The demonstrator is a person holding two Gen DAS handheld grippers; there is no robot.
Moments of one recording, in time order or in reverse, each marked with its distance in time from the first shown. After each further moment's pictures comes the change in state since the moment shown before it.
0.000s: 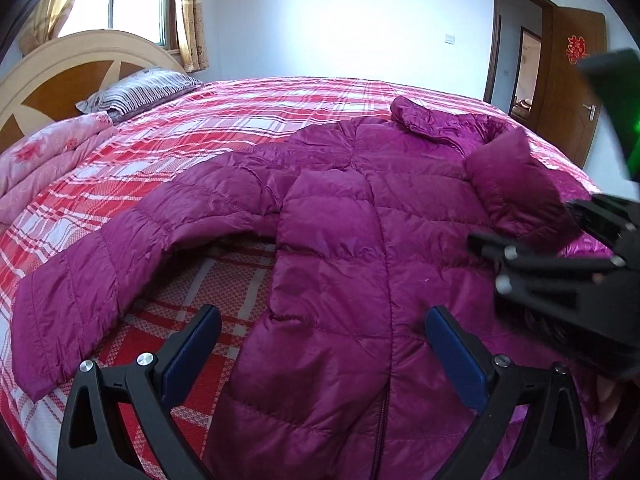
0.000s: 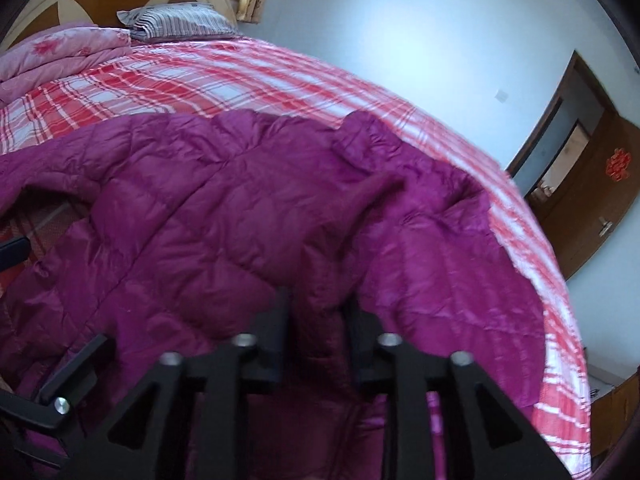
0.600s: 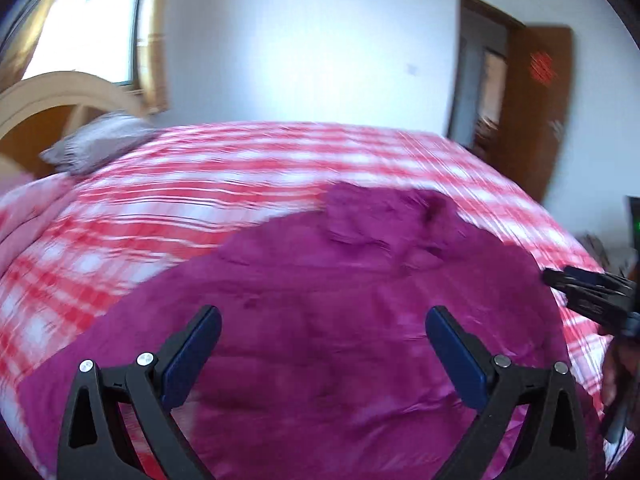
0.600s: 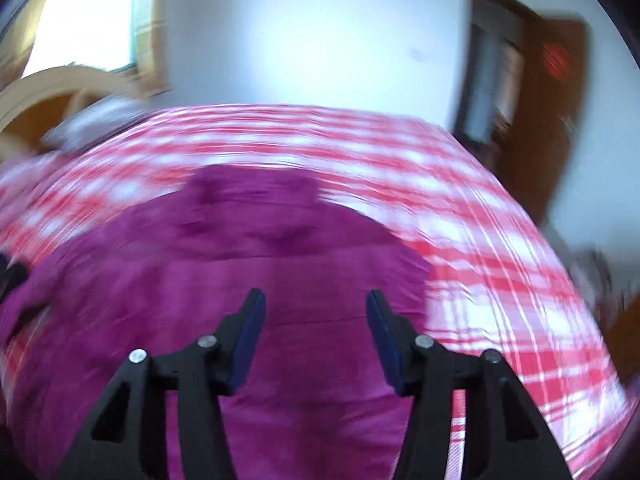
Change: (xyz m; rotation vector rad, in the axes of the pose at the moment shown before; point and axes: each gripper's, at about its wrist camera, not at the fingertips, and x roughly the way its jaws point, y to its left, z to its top) left arm -0.009 -0.079 0.100 0.090 -0.098 -0.136; right arm -0.032 -0.185 -0.034 0.440 -0.075 -0.053
